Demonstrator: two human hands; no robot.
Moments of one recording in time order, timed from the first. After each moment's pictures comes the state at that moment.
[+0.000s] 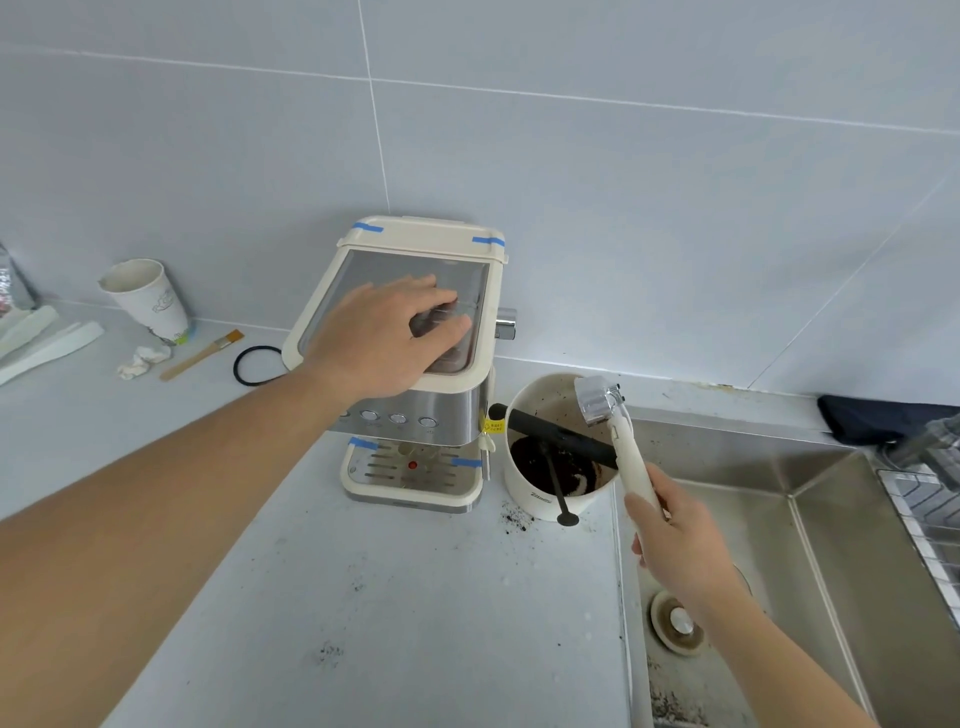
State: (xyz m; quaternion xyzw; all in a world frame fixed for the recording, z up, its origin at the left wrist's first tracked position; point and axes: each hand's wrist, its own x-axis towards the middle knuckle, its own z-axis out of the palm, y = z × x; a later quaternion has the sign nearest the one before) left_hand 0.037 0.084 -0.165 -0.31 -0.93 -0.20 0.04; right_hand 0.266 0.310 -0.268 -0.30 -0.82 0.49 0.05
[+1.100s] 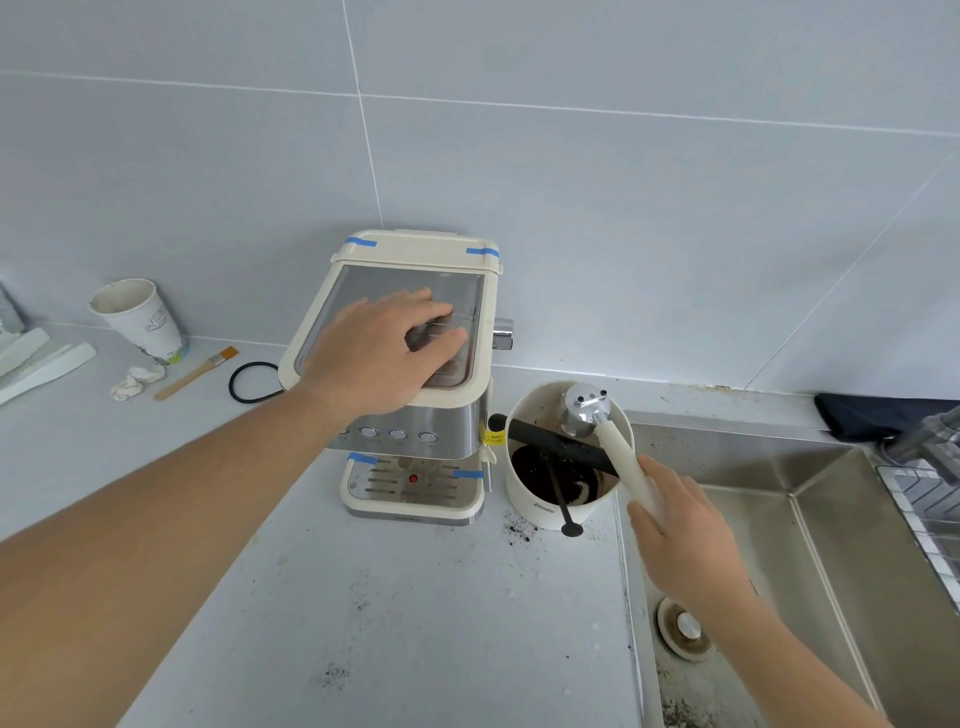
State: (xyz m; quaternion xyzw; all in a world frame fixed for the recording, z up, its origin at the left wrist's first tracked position) left_hand 0.033 0.083 -0.167 -0.30 -0.93 -0.23 0.03; right_hand 0.262 0.317 -0.279 -0.27 -0.92 0.28 0.08
